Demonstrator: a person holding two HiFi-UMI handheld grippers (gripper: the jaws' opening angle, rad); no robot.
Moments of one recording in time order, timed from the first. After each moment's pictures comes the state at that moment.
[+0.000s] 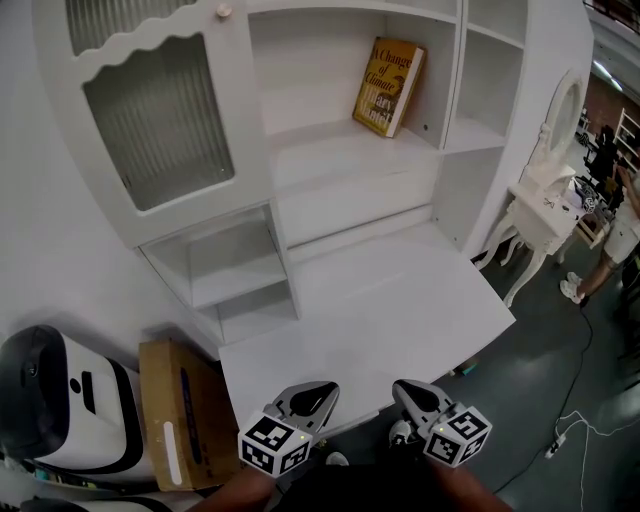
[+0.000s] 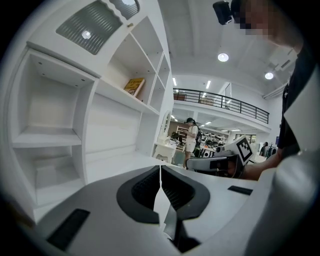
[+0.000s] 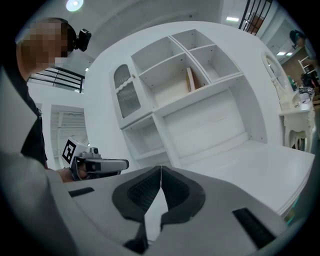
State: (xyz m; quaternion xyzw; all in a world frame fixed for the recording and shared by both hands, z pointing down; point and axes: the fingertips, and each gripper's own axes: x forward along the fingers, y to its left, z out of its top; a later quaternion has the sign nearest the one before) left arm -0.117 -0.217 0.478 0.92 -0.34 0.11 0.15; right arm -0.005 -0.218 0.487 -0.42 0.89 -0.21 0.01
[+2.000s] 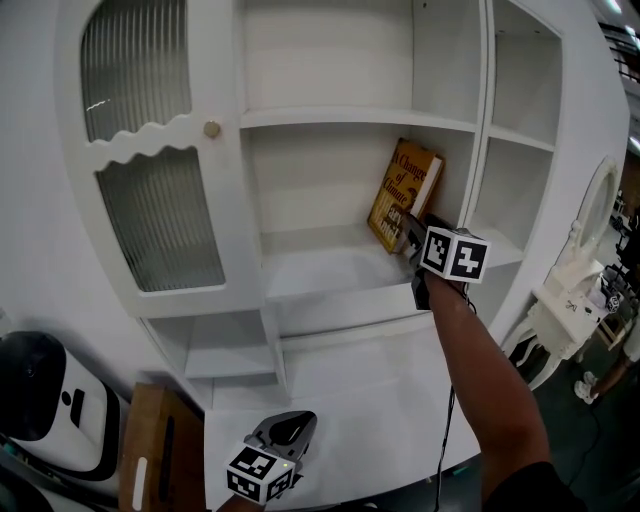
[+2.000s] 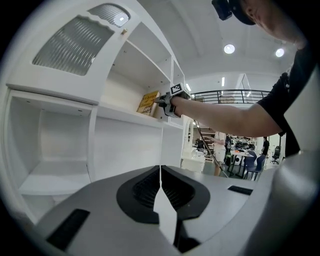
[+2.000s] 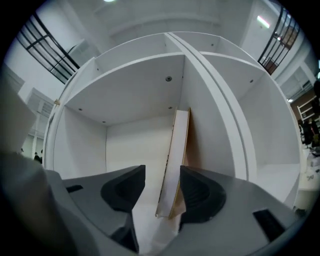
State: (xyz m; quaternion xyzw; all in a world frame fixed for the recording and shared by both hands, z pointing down) left arm -0.094 -0.349 0.402 0.87 -0.48 0.08 0.09; right arm 0.058 -0.666 0.155 -0.52 0.85 -0.04 0.06
